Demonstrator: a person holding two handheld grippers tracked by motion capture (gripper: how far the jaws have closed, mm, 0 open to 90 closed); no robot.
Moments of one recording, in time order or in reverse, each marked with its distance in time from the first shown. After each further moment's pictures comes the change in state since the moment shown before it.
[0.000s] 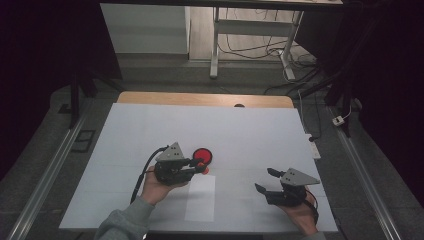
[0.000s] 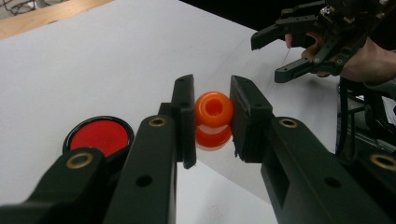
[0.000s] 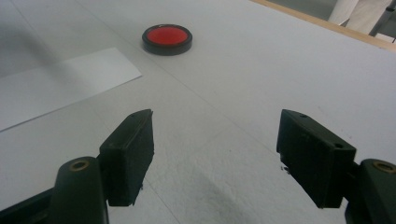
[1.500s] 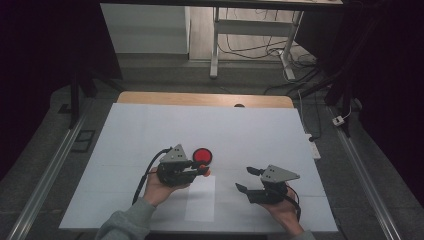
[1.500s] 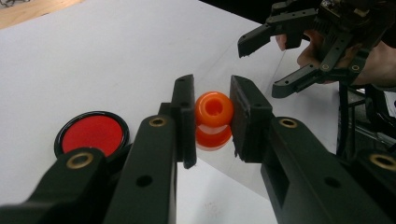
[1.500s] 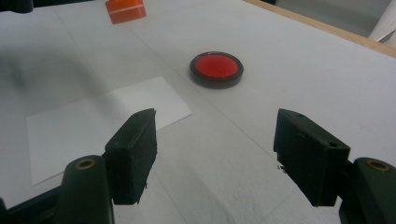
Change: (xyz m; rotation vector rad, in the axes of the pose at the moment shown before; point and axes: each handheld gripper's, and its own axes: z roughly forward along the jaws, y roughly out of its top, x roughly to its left) left arm -0.003 -0.002 0.006 0.026 -0.001 0.007; right arm 0.032 0.030 0.032 -0.014 0.111 -0.022
